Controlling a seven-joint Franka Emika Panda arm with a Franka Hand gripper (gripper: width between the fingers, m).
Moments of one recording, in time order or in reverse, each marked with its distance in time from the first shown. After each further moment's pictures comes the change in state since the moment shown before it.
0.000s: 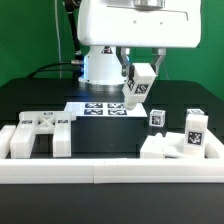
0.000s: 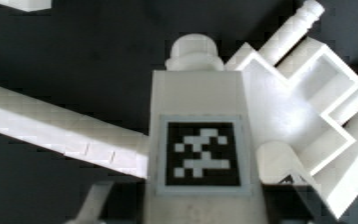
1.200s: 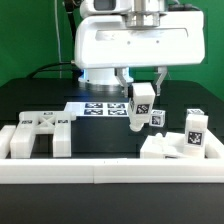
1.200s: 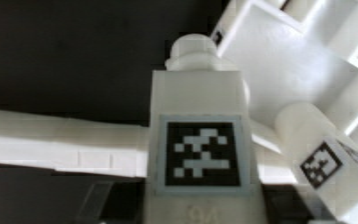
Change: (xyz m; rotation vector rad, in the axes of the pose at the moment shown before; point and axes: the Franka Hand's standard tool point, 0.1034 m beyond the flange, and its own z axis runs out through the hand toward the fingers) arm 0.017 0.013 0.028 -0.003 0.170 0.198
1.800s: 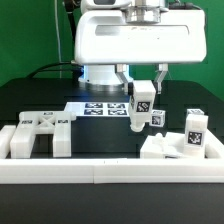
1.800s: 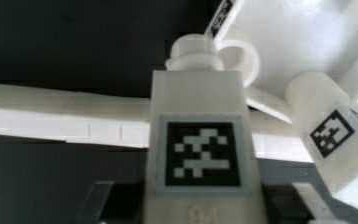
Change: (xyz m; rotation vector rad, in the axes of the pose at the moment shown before) arm 0.004 -0.005 -0.001 0.010 -0.009 0.030
